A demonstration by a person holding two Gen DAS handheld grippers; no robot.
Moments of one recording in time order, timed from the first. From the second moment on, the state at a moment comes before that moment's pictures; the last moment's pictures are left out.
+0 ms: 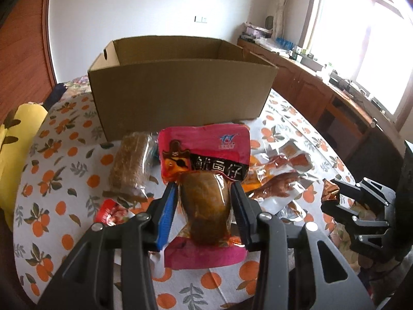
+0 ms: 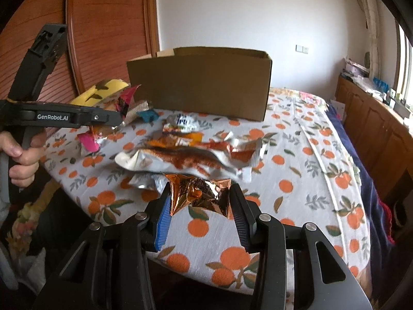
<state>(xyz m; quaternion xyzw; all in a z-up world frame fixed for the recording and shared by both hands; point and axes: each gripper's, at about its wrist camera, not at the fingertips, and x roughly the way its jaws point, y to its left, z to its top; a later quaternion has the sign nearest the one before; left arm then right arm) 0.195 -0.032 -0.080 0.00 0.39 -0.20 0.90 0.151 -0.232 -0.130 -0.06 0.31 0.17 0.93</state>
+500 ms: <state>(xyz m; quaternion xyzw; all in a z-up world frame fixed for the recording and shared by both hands) 0.209 -0.020 -0.044 -0.03 0.33 -0.21 0.92 0.192 -0.232 -0.076 -0.08 0.26 0.17 0.95</state>
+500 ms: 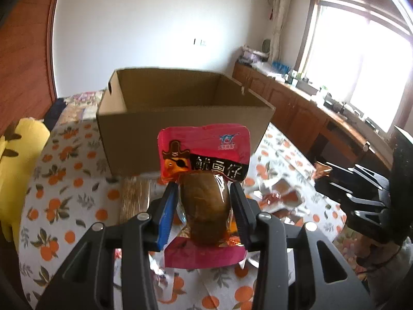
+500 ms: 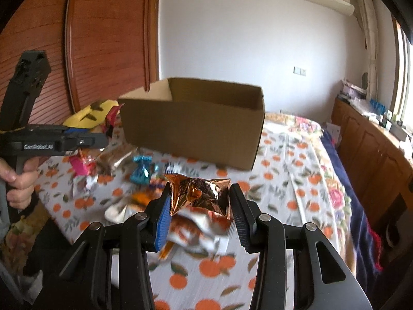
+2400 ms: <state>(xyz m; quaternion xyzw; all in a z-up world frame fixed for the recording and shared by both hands) 0.310 0.011 -0.018 0.00 0.28 -0.18 0.94 0.295 -0.200 -0.028 -0.07 0.25 0.19 0.95</state>
